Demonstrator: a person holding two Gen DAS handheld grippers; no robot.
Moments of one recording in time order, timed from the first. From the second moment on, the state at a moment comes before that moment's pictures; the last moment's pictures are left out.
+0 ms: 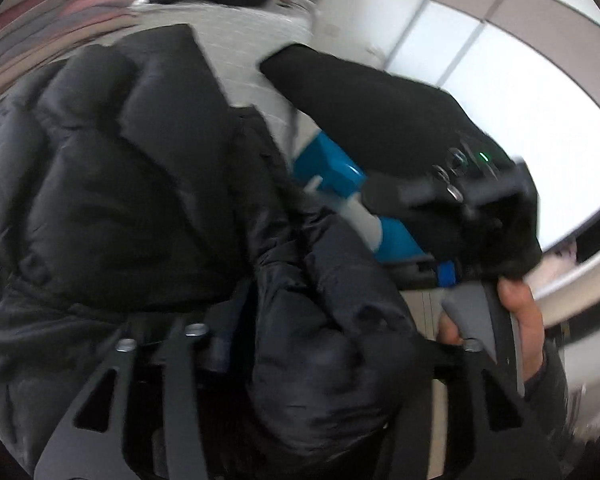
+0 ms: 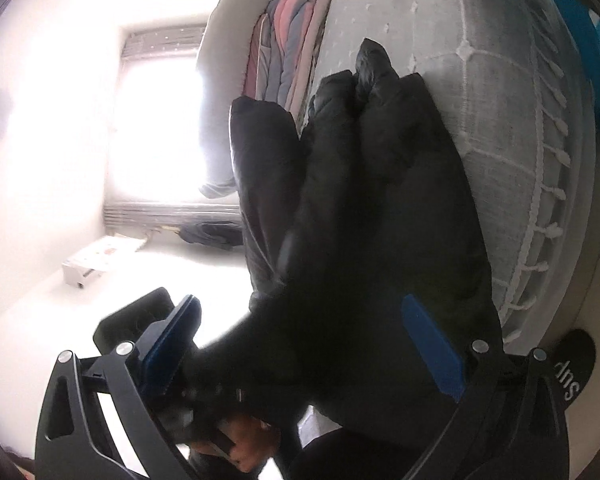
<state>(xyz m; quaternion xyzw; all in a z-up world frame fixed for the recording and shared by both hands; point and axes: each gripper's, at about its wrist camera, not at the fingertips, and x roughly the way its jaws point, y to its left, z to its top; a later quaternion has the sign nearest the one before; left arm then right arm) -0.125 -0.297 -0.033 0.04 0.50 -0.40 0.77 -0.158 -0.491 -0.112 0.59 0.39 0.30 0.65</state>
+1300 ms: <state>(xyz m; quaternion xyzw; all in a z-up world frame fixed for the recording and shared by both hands) -0.105 -0.024 -0.044 -0.23 0.54 -0.27 0.76 -0.163 -0.435 -0.035 0.39 0.42 0.28 0.77</state>
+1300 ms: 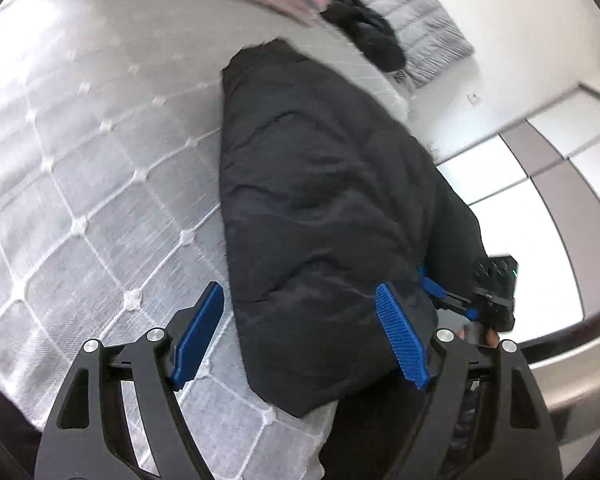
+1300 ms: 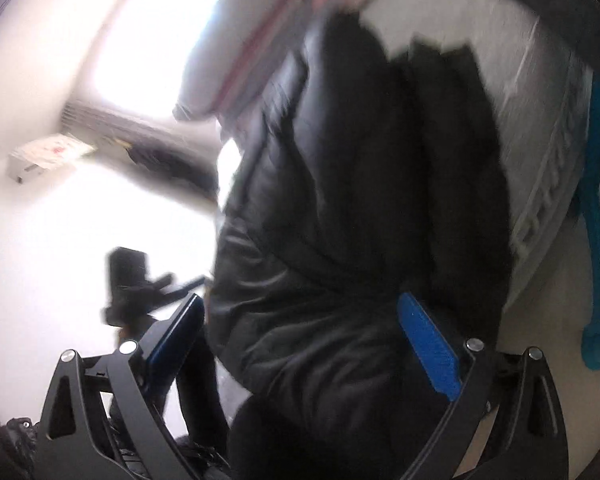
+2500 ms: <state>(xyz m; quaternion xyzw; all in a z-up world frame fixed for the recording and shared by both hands) -0.052 -0.084 -0.131 -0.33 0.57 -0.30 0.69 -0.173 -0.476 -0.149 0.49 0.44 0.31 0.68</state>
